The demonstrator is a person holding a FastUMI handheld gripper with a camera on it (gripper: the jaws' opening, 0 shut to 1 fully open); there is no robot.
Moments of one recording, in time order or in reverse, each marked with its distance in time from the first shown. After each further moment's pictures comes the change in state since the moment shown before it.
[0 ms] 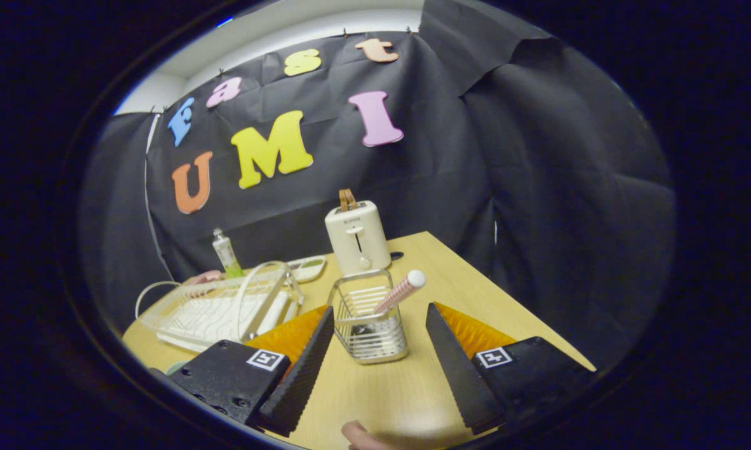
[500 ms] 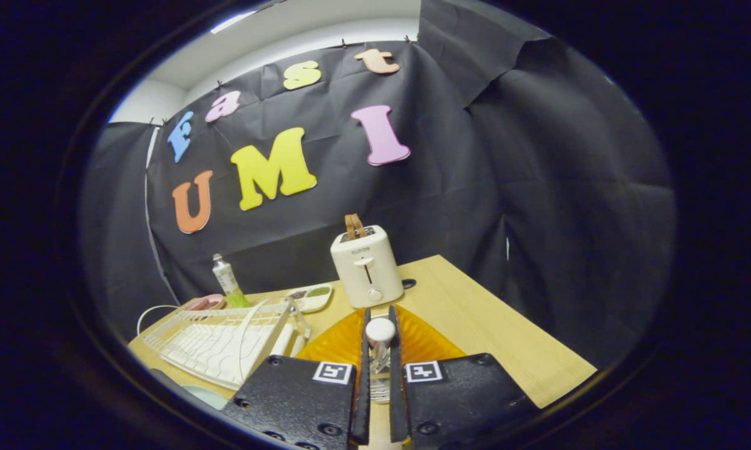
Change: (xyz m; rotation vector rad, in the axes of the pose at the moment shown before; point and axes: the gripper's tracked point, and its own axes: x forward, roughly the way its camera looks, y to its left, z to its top) arm 0.018 0.009 0.034 -0.036 -0.063 0.004
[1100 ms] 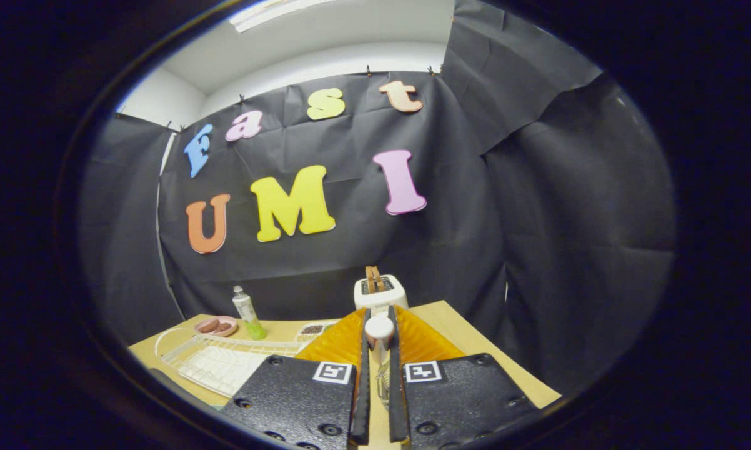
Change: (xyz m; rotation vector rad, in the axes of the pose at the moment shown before) arm -0.079 0.057 0.093 -0.063 -0.133 0.003
